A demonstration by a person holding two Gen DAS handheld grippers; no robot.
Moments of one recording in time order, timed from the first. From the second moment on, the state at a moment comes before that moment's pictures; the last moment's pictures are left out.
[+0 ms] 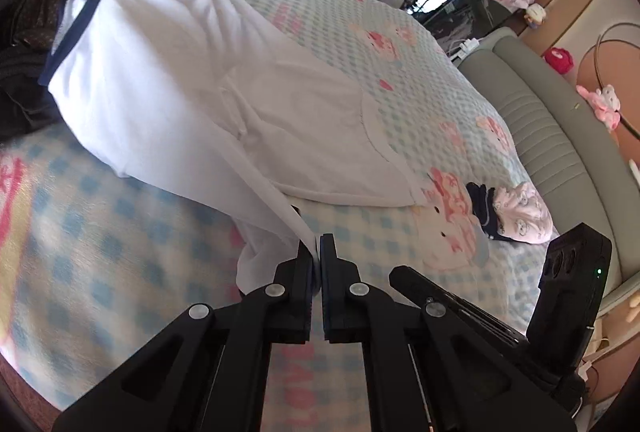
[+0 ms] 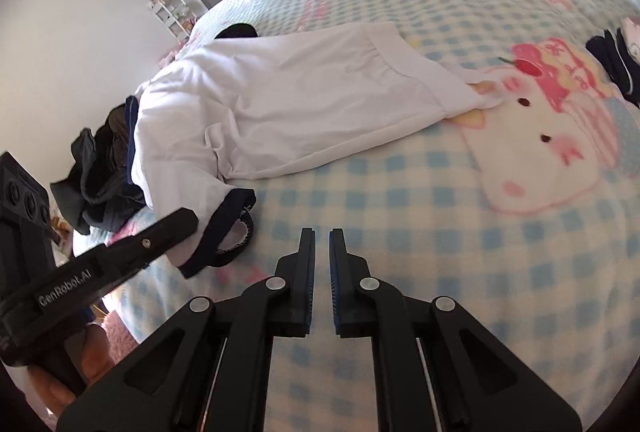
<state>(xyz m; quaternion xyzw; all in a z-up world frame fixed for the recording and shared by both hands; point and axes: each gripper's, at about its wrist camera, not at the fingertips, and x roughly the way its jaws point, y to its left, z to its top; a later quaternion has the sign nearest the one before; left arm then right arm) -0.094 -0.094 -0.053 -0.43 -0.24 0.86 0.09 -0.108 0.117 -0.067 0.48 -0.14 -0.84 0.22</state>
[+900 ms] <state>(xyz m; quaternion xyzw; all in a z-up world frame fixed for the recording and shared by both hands) -0.150 -0.177 -0.079 -0.42 -0.25 0.87 0.02 -0.132 0.002 -0.078 0.49 0.01 -0.84 0.25</state>
